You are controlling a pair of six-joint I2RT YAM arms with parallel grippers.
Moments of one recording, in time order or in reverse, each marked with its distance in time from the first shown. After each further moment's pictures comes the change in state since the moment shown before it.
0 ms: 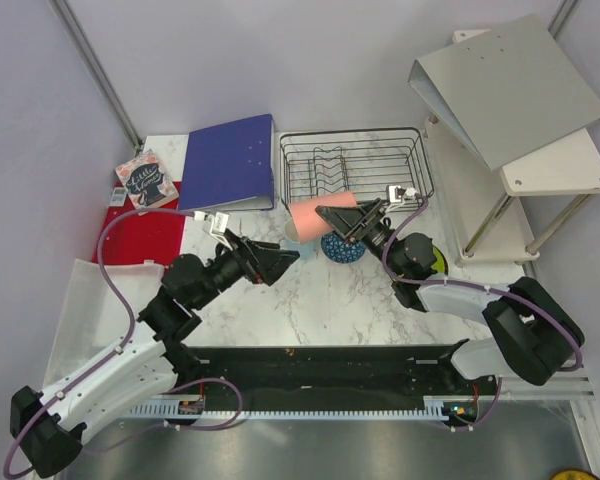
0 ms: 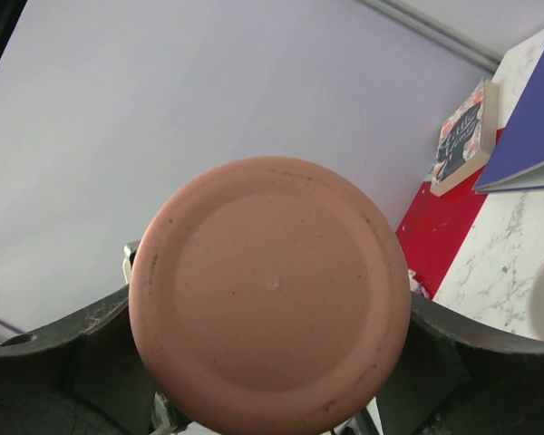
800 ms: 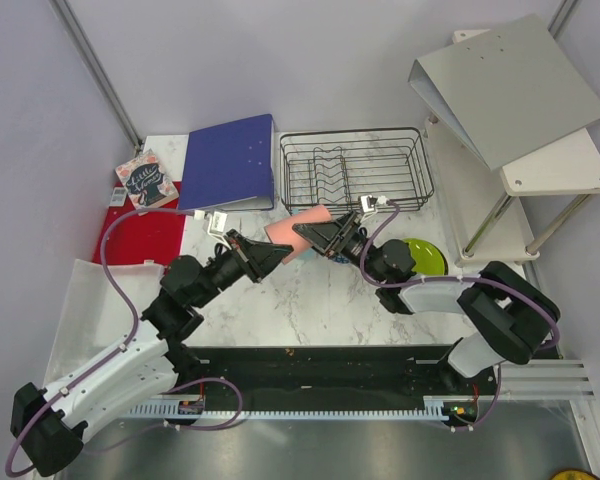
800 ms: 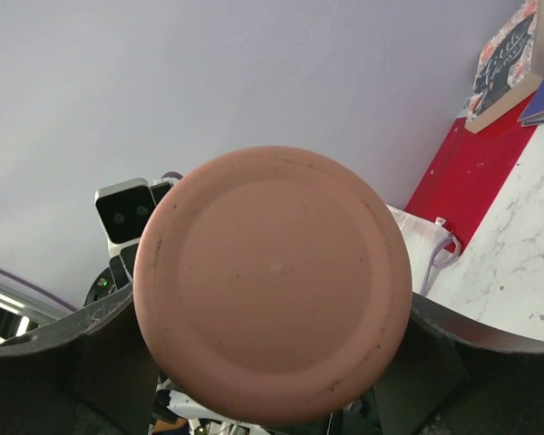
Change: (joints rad) left arm 0.005 0.030 -0.026 0.135 0.054 -0.035; right arm 0.142 0.152 0.028 0.087 -0.001 0.018
